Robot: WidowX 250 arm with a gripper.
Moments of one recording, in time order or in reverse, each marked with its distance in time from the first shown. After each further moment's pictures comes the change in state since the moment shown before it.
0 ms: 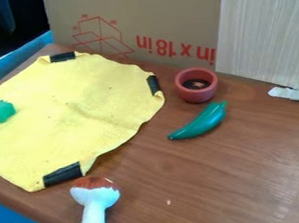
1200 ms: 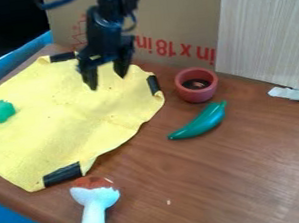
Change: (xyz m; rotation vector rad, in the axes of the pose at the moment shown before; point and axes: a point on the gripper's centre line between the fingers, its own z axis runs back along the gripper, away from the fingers) arm -0.103 -0.106 -0.115 0.200 -0.186 -0.210
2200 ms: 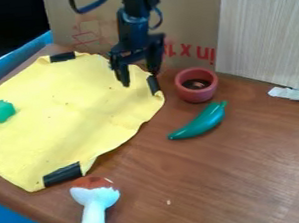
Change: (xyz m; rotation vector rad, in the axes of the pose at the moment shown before) arm -0.014 -0.050 -0.006 -0.081 0.156 -0.117
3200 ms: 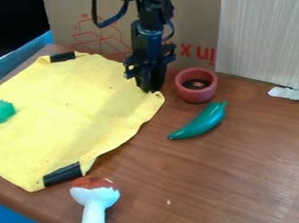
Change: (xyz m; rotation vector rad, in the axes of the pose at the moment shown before) arm -0.002 -0.021 -0.028 0.013 0.001 0.049
